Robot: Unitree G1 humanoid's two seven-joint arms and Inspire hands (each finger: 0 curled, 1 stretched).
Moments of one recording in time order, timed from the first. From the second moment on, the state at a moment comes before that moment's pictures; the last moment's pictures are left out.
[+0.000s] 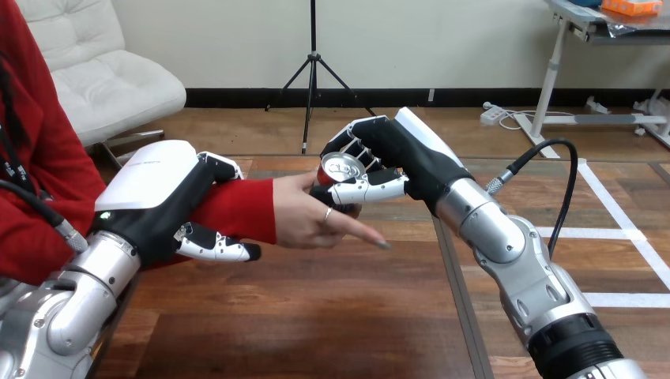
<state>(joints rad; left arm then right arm) -0.16 0.62 -0.08 0.05 0.54 -0.25 -0.14 -0.61 -0.20 0.19 0.58 -0.31 -0.14 0.21</state>
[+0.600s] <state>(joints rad) -0.16 0.62 -0.07 0.00 0.45 -0.26 -0.22 -0.58 -0.20 0.19 0.58 -0.31 -0.18 0.22</state>
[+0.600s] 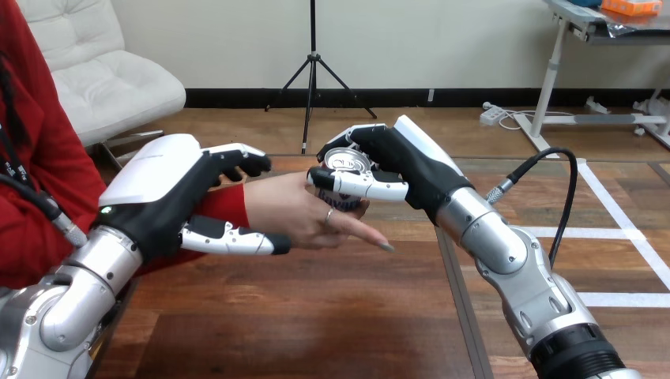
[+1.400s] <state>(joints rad) -0.13 0.62 -0.07 -0.01 0.32 -0.28 -0.29 -0.55 -0.21 0.19 0.58 -0.28 -0.21 0.24</state>
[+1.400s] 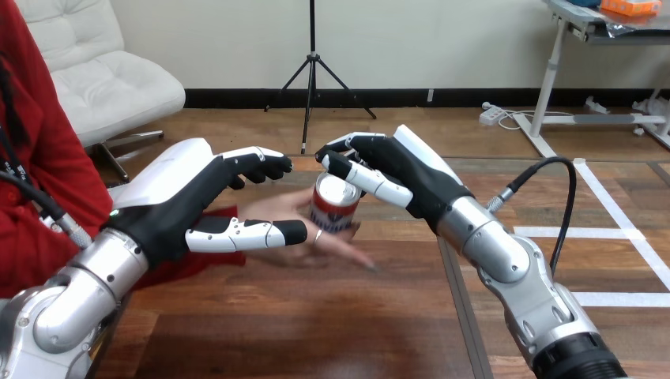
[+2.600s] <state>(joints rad) 0.11 0.38 -0.04 -0.01 0.13 -0.40 -0.17 -0.25 -0.23 0.11 0.34 -0.07 -0.23 0.29</state>
